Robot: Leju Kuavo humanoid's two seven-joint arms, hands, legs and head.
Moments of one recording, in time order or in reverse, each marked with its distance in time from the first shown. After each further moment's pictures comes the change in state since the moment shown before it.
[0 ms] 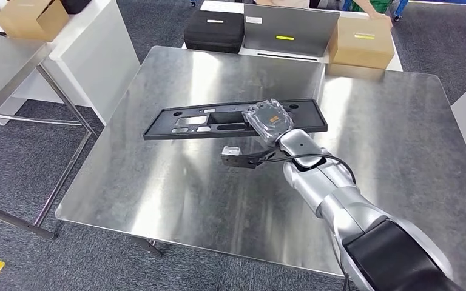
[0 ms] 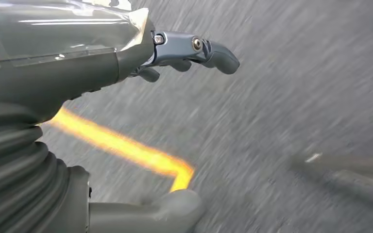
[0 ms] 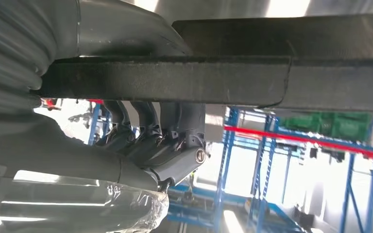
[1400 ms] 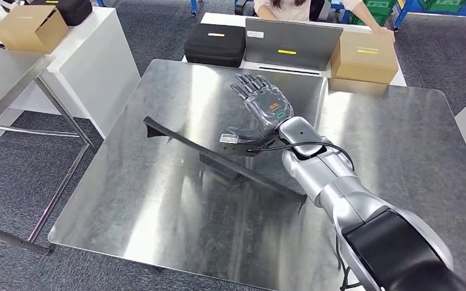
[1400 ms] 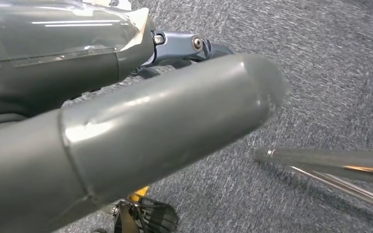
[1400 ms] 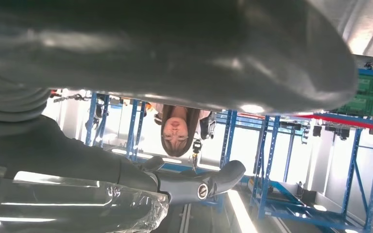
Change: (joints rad) left arm -0.015 -0.014 0.037 0.000 0.032 -0.042 0.019; right arm -0.055 0.010 -0.039 0.007 0.023 -0.008 -0.005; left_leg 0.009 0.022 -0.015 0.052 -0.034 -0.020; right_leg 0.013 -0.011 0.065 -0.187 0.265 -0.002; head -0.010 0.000
